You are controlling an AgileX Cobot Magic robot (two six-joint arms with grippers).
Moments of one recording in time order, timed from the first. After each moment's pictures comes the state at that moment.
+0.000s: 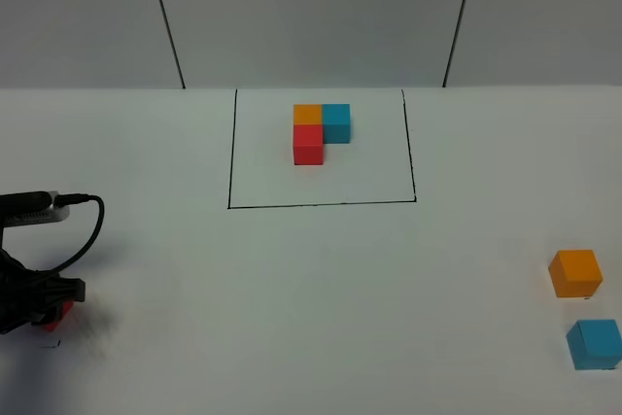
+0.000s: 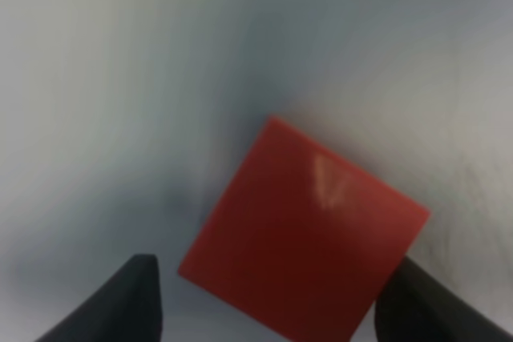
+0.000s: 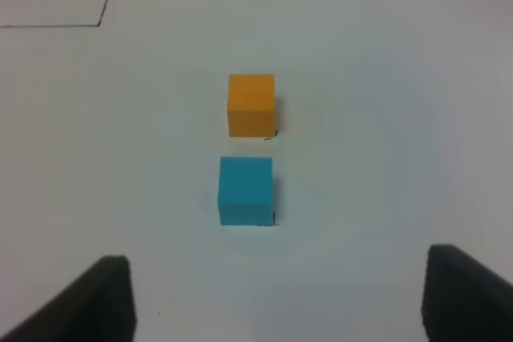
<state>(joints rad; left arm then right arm) 0.04 1.66 -0.66 0.11 0.24 -0.17 0.15 0.05 -0.50 -0.10 1.08 0.13</state>
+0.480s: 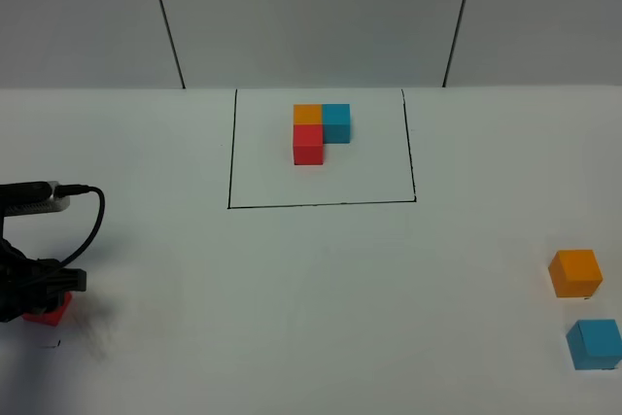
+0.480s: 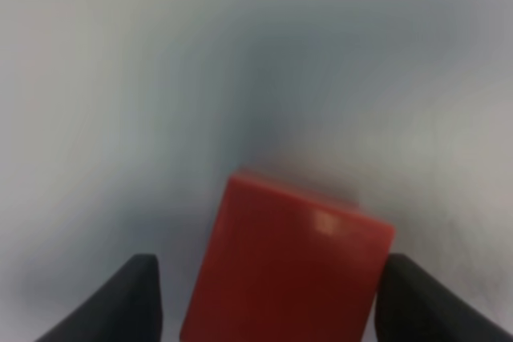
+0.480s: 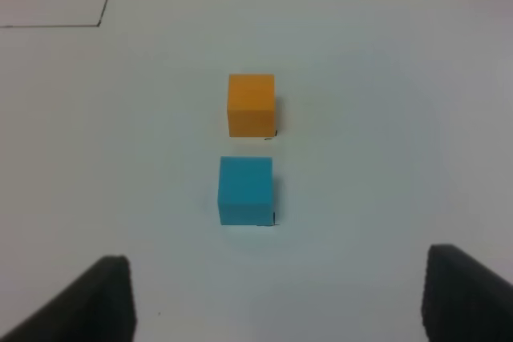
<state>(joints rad) 0.04 1.66 -0.66 0.13 0.18 -0.17 0.15 0.05 -0.50 -0.10 1.08 0.13</state>
